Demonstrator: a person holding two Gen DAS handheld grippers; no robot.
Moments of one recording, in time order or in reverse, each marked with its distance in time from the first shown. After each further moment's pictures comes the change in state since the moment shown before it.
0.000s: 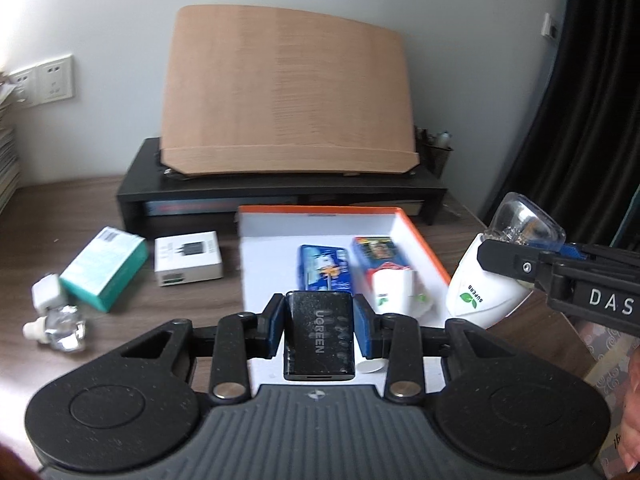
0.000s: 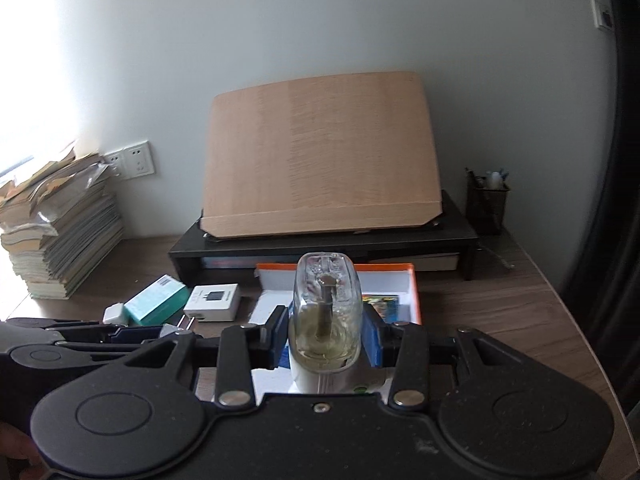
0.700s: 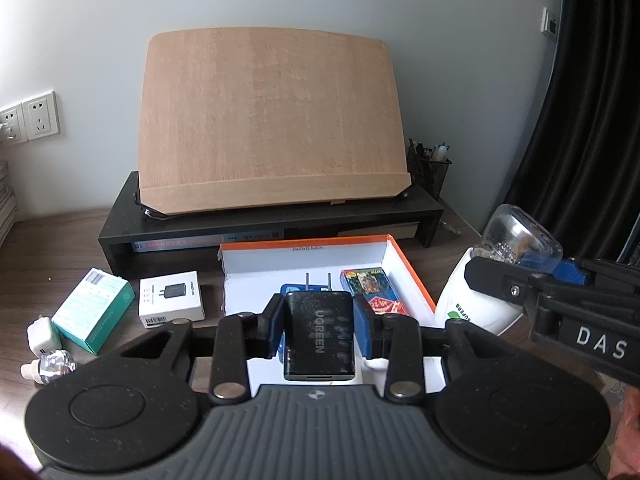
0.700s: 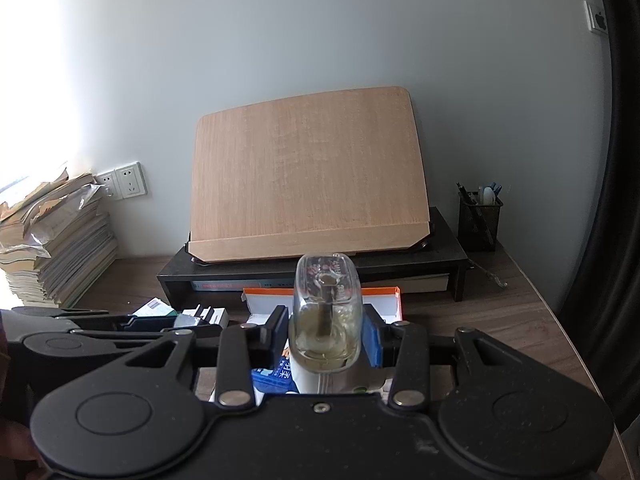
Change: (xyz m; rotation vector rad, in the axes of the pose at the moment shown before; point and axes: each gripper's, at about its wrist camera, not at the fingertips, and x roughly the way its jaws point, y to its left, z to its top) left arm 0.018 -0.029 0.032 0.032 -0.024 0.053; right arm 0.007 -0.019 0.016 0.011 -0.039 0.011
